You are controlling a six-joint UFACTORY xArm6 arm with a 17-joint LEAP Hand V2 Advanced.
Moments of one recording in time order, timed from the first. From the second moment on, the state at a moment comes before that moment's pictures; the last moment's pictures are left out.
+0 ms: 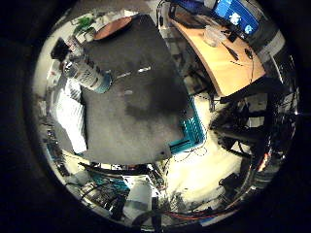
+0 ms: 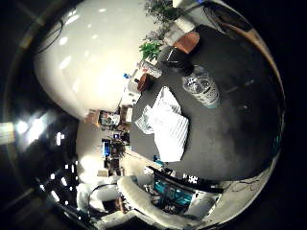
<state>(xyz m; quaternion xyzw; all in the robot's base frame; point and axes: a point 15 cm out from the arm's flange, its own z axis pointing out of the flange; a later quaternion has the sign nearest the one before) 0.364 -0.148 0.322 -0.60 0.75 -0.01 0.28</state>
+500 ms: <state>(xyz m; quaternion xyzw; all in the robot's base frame) 0.404 -0.138 0.300 -0.59 0.74 0.00 0.31</state>
